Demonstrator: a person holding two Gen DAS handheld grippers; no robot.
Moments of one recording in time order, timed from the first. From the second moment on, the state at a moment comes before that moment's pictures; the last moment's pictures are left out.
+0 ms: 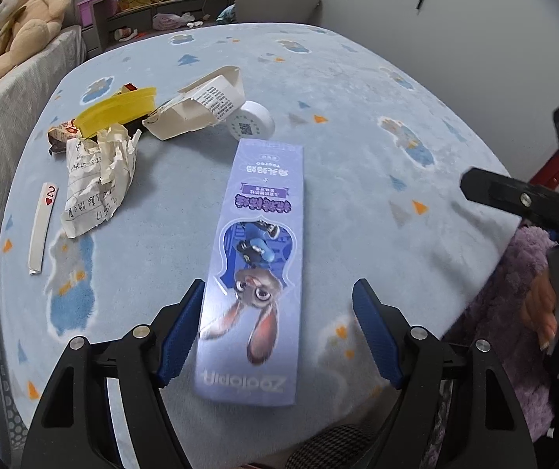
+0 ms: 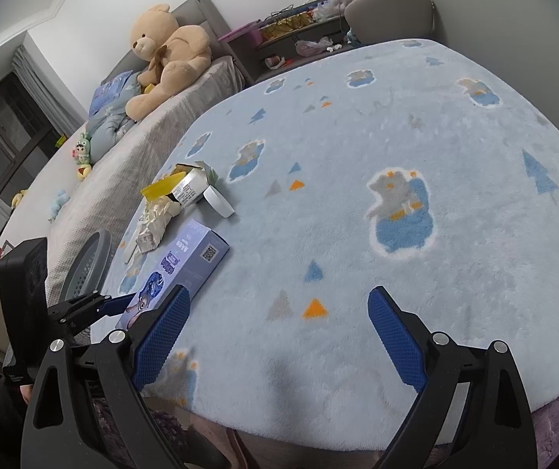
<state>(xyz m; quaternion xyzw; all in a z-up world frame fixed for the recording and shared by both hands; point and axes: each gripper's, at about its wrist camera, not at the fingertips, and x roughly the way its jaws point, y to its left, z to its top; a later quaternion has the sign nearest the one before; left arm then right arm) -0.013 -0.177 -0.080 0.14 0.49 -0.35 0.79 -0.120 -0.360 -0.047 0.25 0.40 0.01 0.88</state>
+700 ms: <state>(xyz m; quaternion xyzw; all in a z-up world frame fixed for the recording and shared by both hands) 0.000 -0.186 -0.087 0.15 0.49 -0.28 0.81 -0.117 -0.358 -0.050 0.23 0.40 -0.01 0.89</state>
